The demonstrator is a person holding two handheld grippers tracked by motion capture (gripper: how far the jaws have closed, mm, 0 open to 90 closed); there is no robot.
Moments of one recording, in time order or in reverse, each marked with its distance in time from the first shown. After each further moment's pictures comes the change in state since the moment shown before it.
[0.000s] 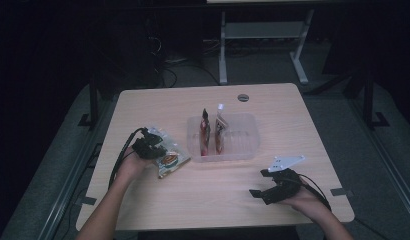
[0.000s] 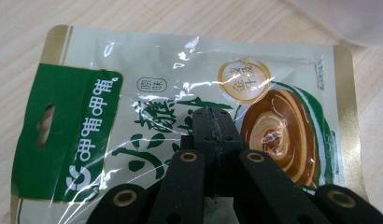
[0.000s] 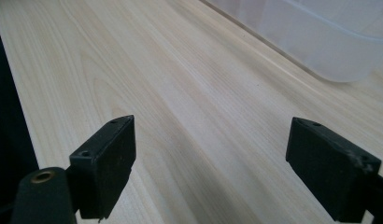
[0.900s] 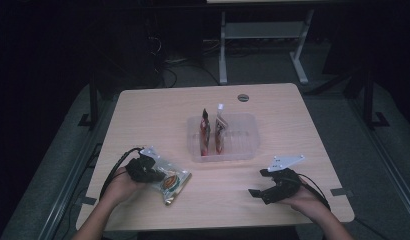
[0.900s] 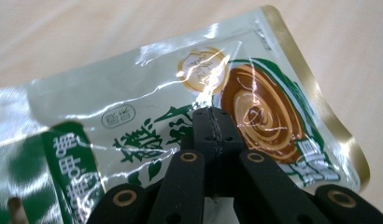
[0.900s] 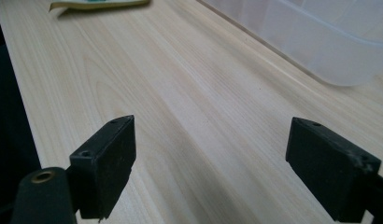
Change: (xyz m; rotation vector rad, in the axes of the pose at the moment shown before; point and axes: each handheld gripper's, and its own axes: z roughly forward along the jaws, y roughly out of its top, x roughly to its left) left arm -0.048 -0.045 -0.029 0.046 -0.214 0.071; right arm 0.000 0.002 0.000 -0.005 0.008 0.001
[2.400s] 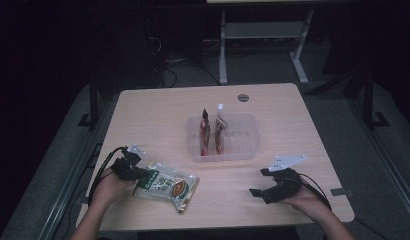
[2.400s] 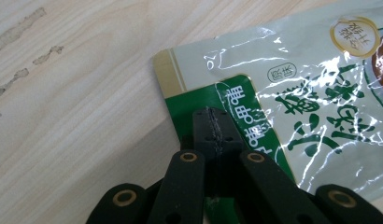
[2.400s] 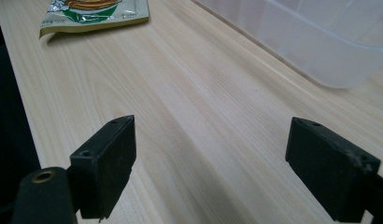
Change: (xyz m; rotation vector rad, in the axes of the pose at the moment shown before) left arm 0.027 -0.022 -0.020 0.016 0.187 -0.146; right arm 0.000 0.000 -0.003 -0.005 -0.007 -0.004
